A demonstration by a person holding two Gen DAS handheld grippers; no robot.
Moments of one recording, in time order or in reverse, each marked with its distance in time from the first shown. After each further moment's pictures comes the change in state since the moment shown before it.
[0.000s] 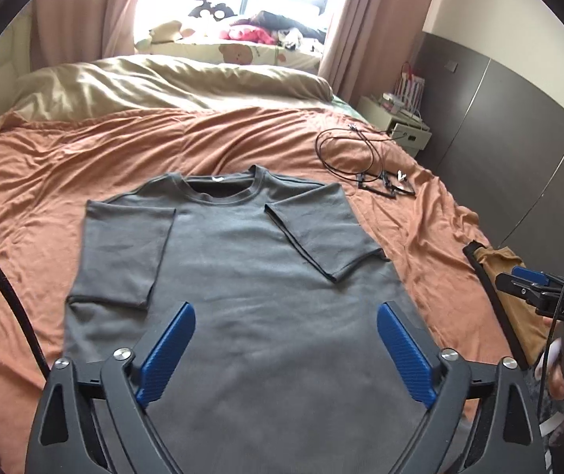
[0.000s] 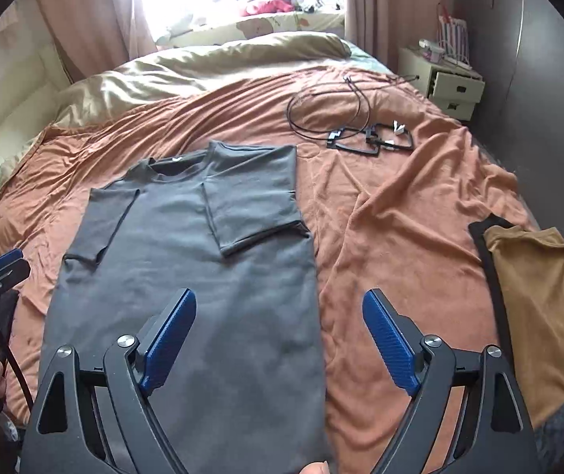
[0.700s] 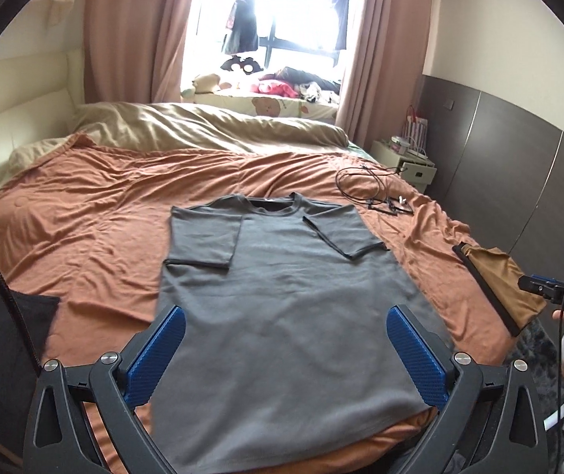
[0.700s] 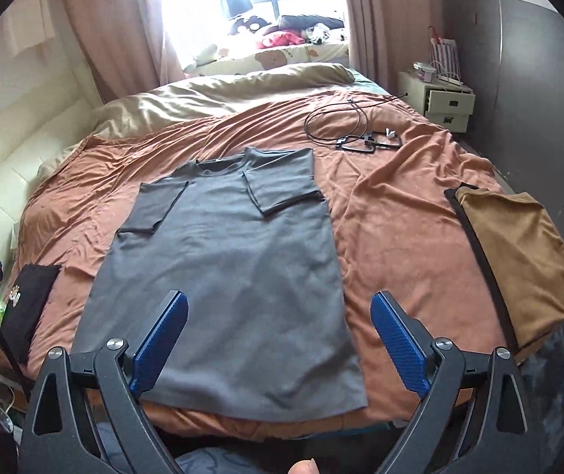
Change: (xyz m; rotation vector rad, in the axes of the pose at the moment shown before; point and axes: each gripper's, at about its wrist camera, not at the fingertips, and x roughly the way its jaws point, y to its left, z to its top) left arm -0.189 0.028 -0.127 0.013 -0.195 0.094; right arm -0.149 0.008 -0.140 0.011 -0.111 0.062
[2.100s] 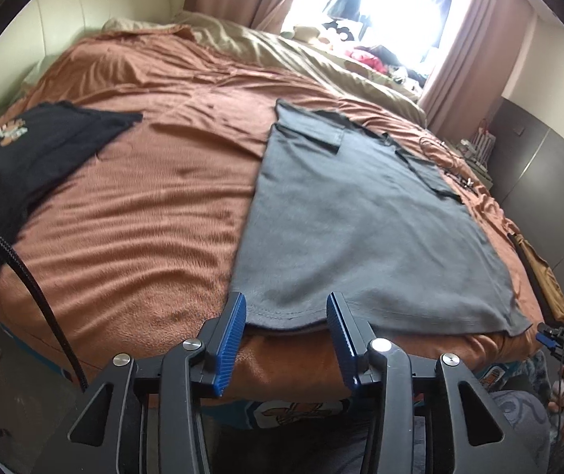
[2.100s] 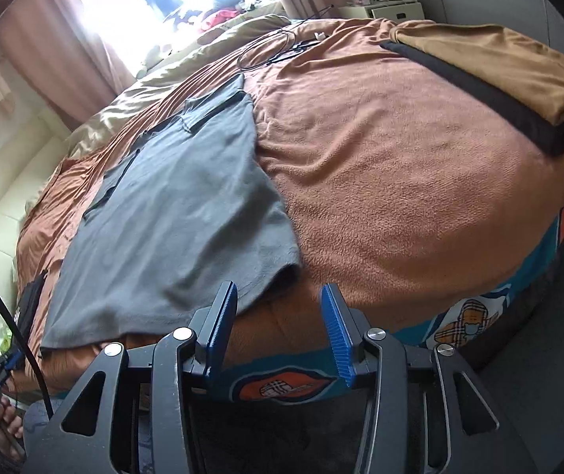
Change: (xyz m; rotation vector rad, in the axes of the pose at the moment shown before) left arm 0.006 0.122 -0.209 -0.321 0.103 0.104; right arm 0.086 -0.105 -0.157 0.316 0.050 0.078
